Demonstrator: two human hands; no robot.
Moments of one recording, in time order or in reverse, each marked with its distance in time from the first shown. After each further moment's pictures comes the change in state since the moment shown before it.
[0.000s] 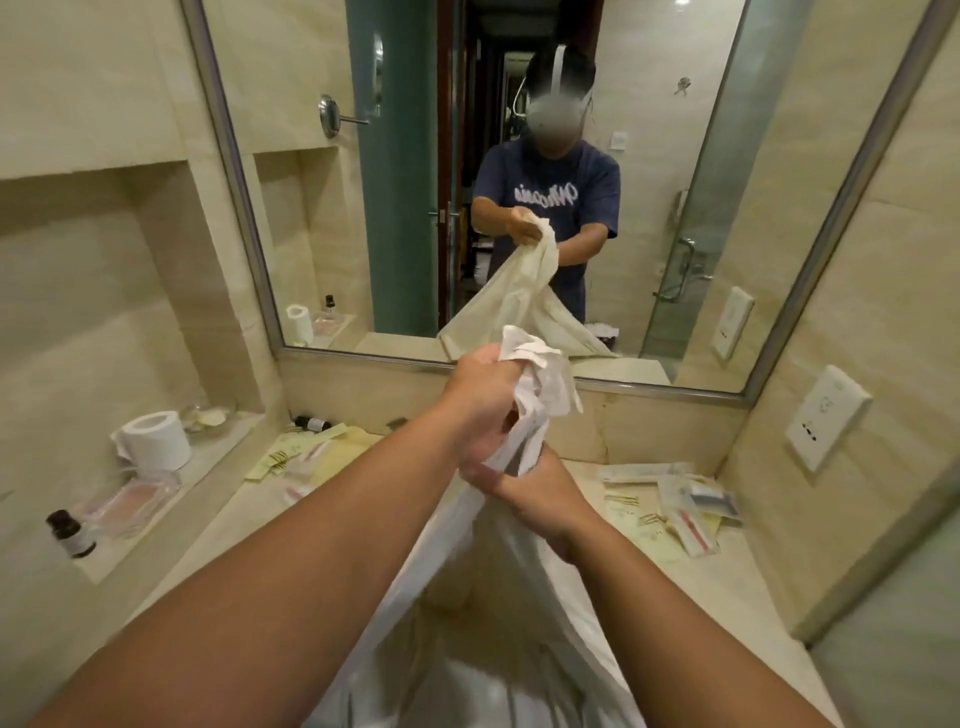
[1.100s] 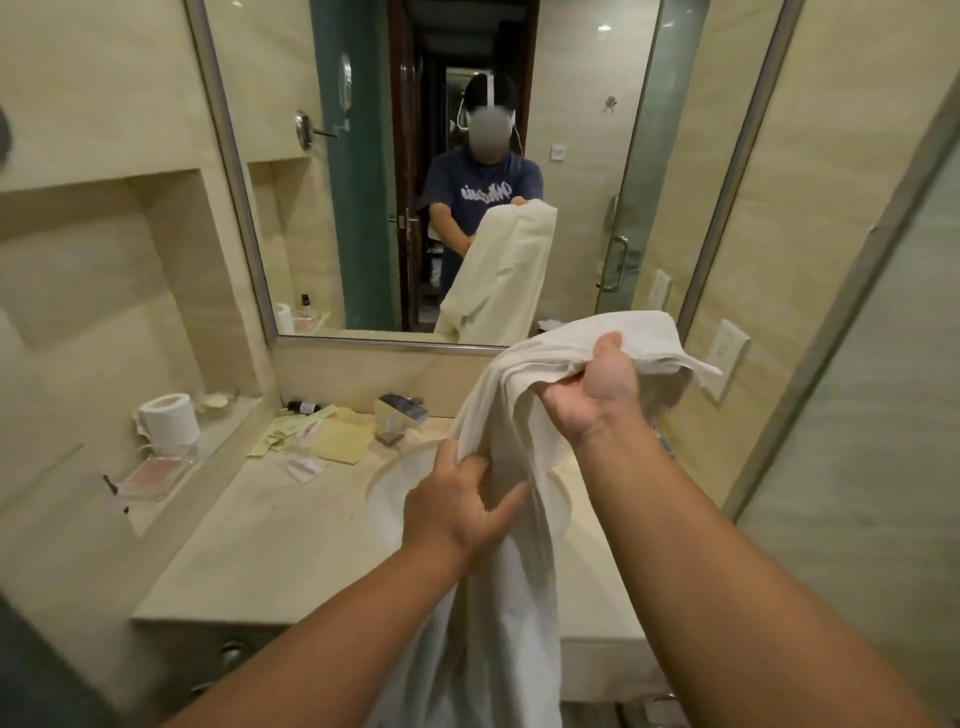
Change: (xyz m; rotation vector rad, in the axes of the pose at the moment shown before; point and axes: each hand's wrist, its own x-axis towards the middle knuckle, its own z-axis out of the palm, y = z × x) left_hand -0.195 -0.114 -0.055 1.075 0.121 0.435; right_hand -0.108 -0.104 -0.006 1.359 0.312 0.101
